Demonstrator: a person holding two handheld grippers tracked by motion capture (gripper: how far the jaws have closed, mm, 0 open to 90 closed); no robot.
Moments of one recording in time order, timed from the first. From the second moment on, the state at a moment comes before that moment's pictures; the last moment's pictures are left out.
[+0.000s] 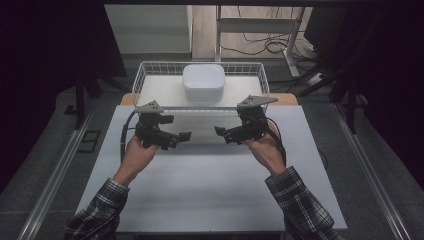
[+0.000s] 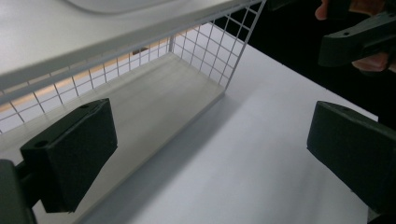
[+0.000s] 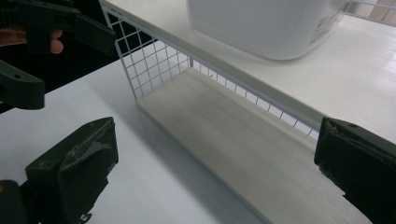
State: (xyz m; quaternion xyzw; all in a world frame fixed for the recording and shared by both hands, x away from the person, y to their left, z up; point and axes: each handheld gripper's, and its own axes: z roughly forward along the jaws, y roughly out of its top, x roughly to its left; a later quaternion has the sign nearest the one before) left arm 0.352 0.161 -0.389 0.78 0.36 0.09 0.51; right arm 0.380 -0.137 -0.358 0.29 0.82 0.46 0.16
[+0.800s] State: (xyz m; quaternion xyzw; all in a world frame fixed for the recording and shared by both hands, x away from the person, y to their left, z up) left arm 0.317 0.159 -0.426 0.79 0.36 0.10 0.50; right arm 0.343 -0.140 -0.386 0.28 0.82 0.46 0.18
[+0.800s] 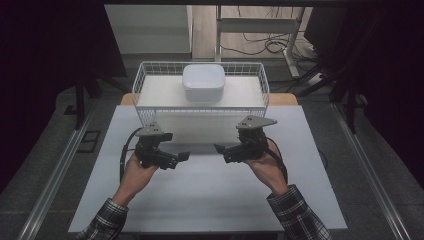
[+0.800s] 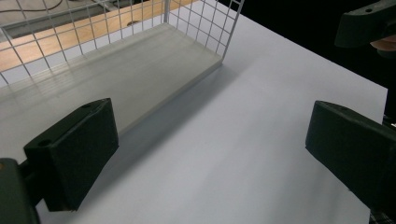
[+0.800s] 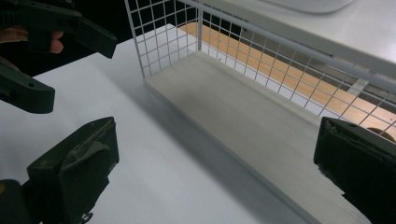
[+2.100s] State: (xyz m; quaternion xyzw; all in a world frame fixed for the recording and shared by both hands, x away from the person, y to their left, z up) left arm 0.278 0.170 -0.472 0.78 0.38 0.11 0.49; right arm 0.316 -0.186 -0.441 0.30 0.82 0.46 0.18
